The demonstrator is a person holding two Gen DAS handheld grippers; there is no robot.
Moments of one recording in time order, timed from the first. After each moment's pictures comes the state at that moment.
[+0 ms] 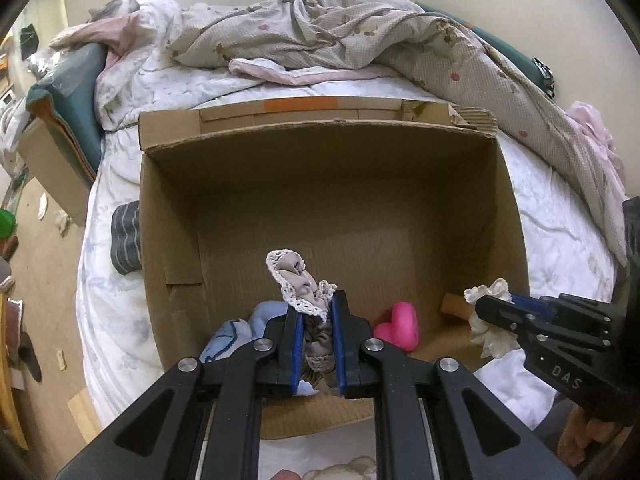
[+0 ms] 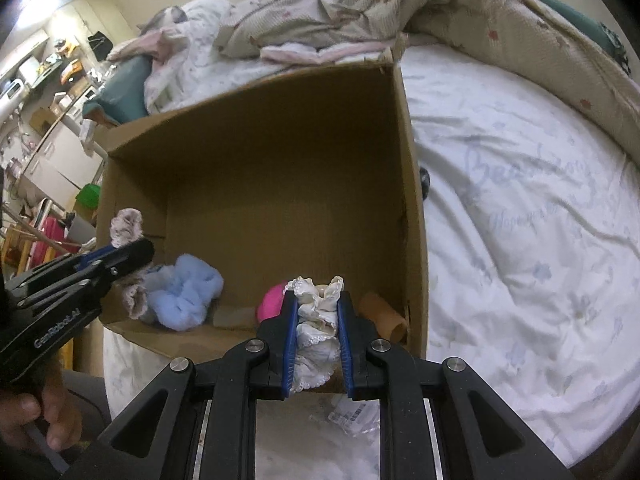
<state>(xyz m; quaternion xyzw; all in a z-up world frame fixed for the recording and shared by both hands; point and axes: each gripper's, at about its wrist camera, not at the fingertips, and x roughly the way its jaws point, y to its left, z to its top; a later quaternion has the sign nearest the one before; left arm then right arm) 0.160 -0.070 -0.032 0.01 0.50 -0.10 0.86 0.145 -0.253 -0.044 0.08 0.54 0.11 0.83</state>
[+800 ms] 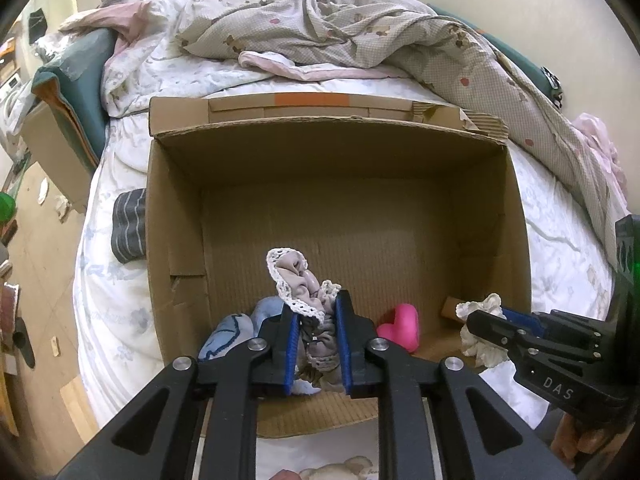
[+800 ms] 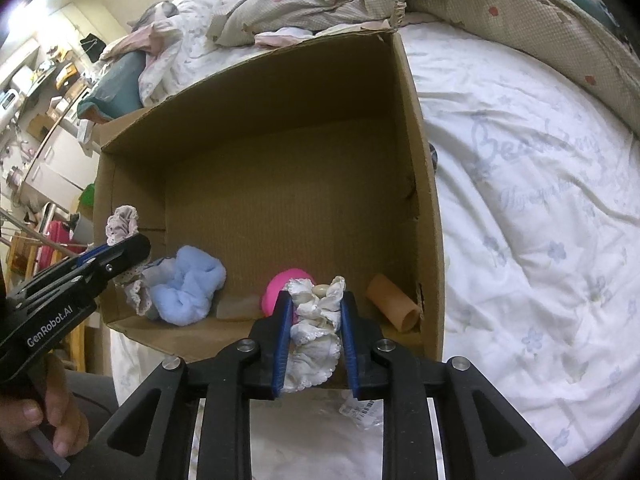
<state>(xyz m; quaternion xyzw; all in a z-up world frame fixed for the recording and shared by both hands) 0.162 -0.064 -0.033 -0.01 0.50 -0.09 0.86 0.150 -0.253 -0.055 0.11 0.56 0.11 0.82</state>
